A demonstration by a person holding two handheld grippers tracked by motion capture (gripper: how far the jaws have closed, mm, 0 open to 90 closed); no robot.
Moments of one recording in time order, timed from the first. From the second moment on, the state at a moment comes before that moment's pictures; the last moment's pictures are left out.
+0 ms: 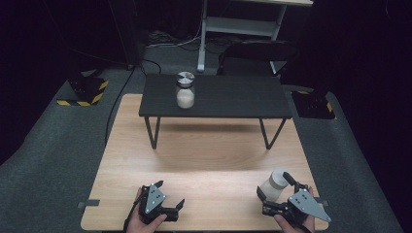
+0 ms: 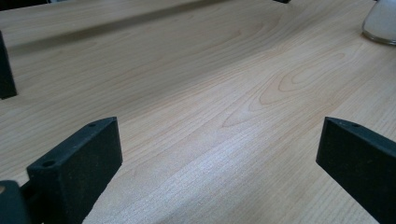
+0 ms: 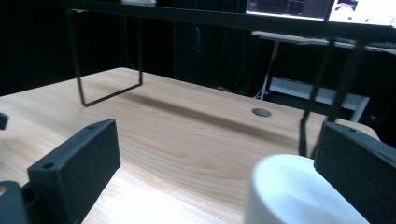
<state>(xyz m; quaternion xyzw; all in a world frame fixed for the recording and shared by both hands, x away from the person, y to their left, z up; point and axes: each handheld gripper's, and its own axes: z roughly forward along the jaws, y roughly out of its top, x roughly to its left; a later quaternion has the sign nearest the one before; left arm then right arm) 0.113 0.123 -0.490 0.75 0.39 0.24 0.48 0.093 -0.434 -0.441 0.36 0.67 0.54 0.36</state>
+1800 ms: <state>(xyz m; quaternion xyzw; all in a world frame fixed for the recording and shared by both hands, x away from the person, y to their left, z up) 0.114 0.125 -0.489 0.75 0.39 0.24 0.48 0.108 -0.456 -0.465 0.43 0.65 0.52 0.33</state>
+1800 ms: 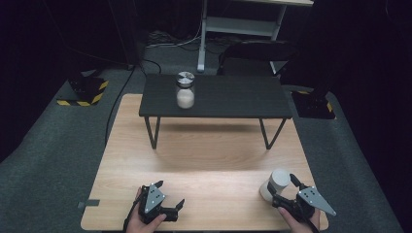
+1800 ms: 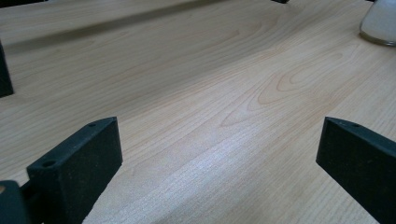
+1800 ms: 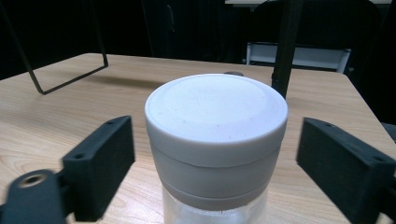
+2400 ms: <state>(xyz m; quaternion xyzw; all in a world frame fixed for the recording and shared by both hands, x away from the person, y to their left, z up) 0.114 0.125 -0.489 0.75 0.39 0.24 0.48 0.107 -0.458 -0.469 0.43 0.65 0.53 0.34</state>
